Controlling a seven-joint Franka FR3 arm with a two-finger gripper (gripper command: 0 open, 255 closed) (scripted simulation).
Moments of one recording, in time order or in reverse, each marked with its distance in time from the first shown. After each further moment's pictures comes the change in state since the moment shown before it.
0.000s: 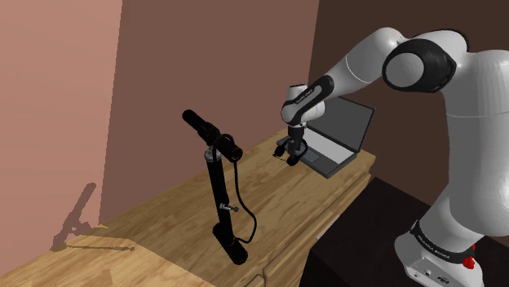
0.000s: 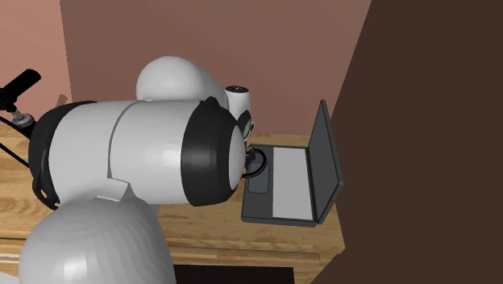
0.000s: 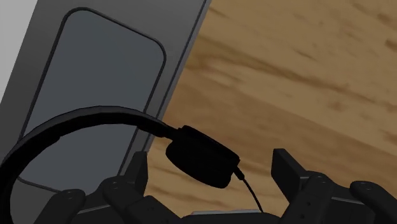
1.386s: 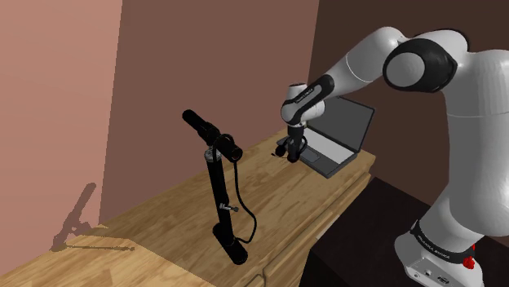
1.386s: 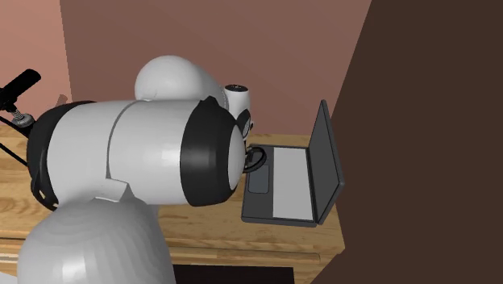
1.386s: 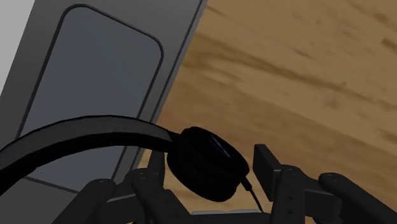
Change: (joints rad) arm 0.002 -0.004 0.001 0.004 -0.001 -0.007 0.001
